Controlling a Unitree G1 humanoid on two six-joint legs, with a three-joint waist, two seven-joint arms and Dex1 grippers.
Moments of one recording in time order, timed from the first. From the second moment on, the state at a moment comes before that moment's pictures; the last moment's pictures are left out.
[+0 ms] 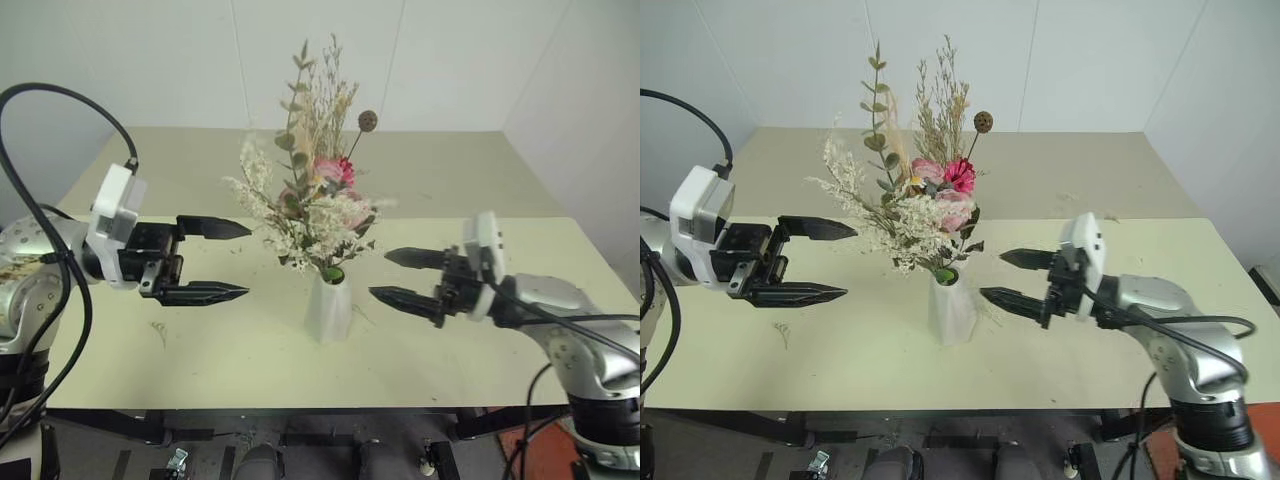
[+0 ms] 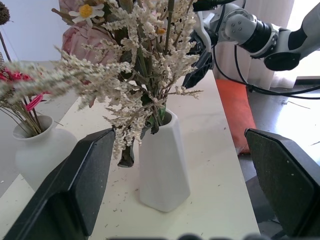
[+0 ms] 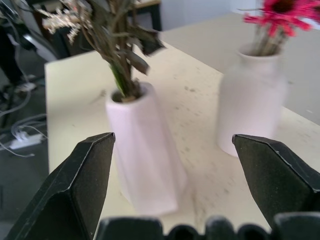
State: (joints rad) left arm -0.51 0.95 0.21 -0.18 -0.78 0.54 -1.41; right arm -0.32 -0.76 -0.18 -0.39 0.73 0.68 0.94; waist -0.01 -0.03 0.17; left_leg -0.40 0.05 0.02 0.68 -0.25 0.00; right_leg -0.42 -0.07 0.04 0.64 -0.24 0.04
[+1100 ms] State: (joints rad) left arm -0.36 0.95 0.26 -0.18 -0.77 0.52 -1.35; right arm -0.14 -0.99 -0.44 -0.38 0.72 0.66 1.02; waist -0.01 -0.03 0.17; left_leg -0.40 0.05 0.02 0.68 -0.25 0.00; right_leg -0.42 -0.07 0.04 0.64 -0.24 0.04
